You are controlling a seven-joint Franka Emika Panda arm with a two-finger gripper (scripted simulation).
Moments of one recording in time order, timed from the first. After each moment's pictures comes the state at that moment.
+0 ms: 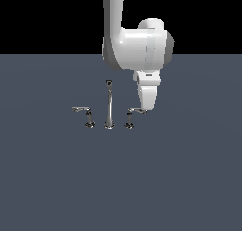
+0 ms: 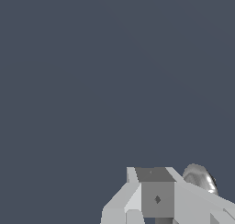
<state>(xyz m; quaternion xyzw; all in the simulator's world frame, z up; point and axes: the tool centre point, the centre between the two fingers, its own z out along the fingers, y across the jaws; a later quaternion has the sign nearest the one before) 0.045 -0.090 0.086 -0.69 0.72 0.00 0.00</state>
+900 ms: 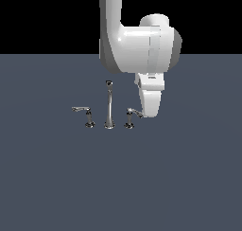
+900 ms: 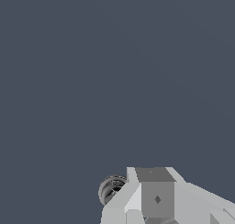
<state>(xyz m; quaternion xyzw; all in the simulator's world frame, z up) 0.001 -0.090 0.086 -0.69 0.73 0.00 0.00</state>
